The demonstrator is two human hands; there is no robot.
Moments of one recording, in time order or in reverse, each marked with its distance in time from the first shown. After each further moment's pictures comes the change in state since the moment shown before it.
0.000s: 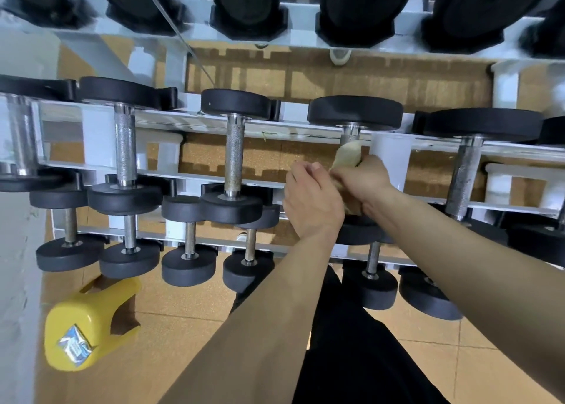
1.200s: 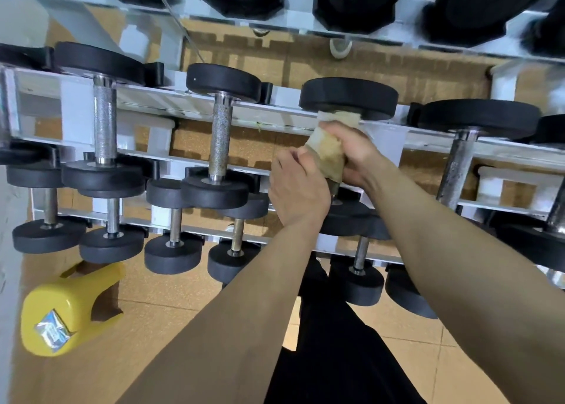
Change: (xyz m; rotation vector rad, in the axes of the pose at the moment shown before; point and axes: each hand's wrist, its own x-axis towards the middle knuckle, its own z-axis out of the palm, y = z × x) left_hand 0.000 0.002 0.002 0.003 0.031 -0.018; right_hand 0.030 -0.013 -0.002 0.582 -0.460 0.105
